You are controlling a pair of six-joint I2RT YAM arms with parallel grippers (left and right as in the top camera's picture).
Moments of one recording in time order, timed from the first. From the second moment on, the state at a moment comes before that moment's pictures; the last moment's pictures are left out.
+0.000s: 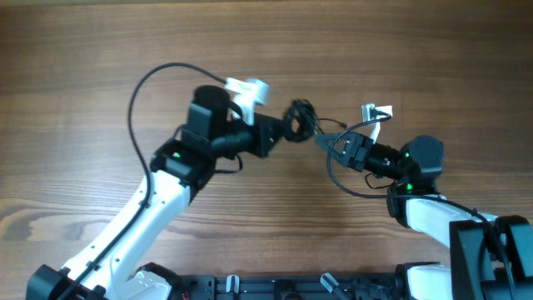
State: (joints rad) left arm -0.47 1.33 0.88 -0.12 0.60 -0.41; right arm 0.08 1.49 0.32 1.15 -1.11 1.12
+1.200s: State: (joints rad) left arm -0.54 1.32 0.88 -0.19 0.44 -0.12; right arm 0.07 1.49 0.32 1.10 -1.14 1.04
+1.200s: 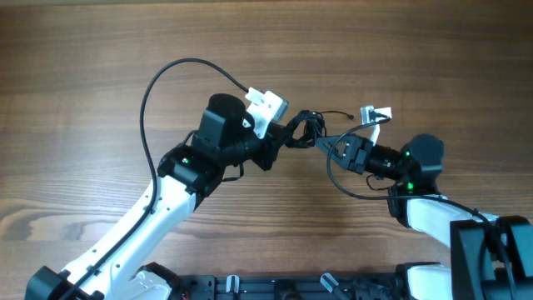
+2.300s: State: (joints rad) left arm -0.54 1.32 0.88 -0.28 0.32 -0.13; right arm 0.07 1.49 0.31 0.91 -1.06 0.85
